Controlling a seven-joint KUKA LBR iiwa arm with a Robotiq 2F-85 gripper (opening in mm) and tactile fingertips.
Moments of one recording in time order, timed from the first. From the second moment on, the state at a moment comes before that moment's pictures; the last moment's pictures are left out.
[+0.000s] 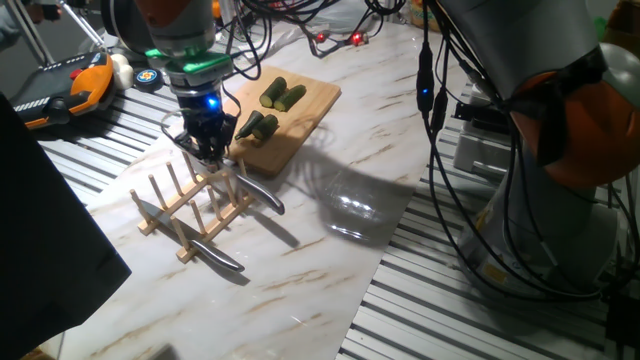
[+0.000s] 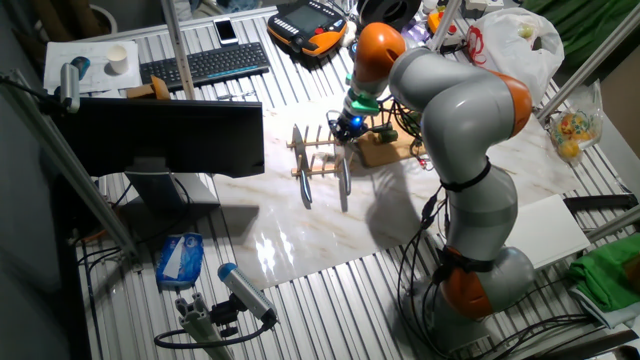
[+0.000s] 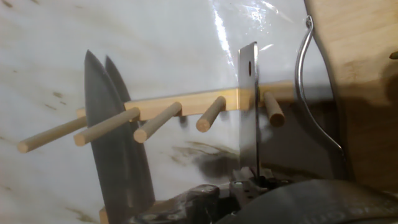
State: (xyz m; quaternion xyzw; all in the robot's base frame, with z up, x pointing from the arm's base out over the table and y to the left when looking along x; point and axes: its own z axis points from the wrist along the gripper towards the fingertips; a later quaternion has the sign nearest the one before) arm 0.582 0.102 0.091 -0.14 -0.98 -0.09 0.06
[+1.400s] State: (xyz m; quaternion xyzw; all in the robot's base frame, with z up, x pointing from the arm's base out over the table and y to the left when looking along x) arm 0.583 0.102 0.125 -0.15 -0.98 -0.08 0.07
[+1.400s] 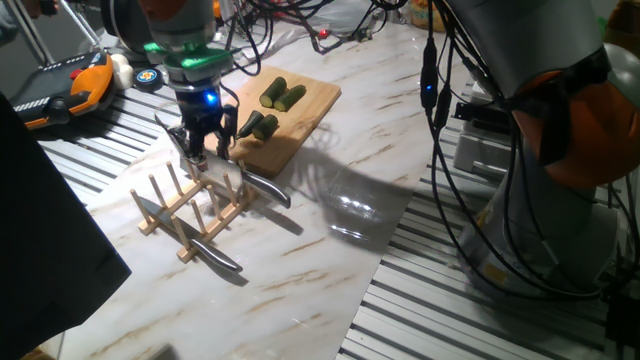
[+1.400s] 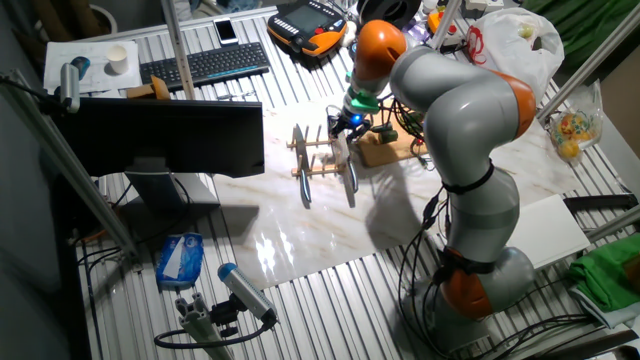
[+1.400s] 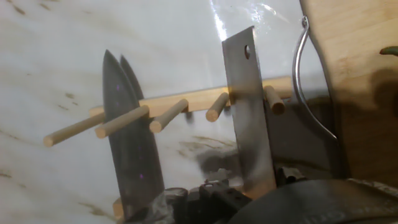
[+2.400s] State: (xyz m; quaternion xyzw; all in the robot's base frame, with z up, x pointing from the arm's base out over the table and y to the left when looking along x) arm 0.589 0.043 0.182 -0.07 -1.00 0.02 0.05
